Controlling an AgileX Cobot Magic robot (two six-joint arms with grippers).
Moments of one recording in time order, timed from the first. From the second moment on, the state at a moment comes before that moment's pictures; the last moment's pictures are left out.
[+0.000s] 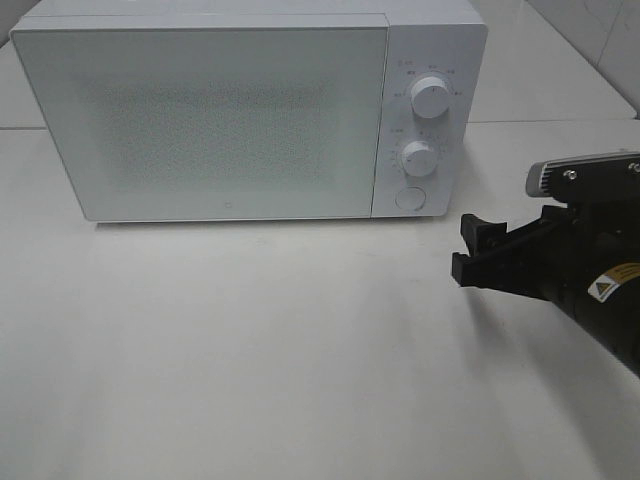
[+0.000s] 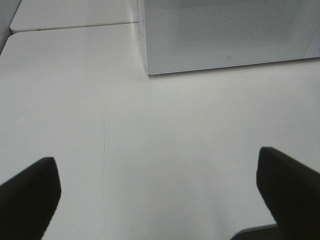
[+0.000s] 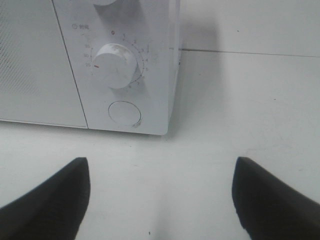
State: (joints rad) left arm 0.01 0.00 -0.50 -0.18 1.05 0.15; right arm 0.59 1.66 -0.23 0.53 -1.12 -0.08
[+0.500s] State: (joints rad) left arm 0.01 0.00 -0.50 -0.18 1.05 0.15; right arm 0.81 1.79 -0.38 0.77 -1.16 -0.17
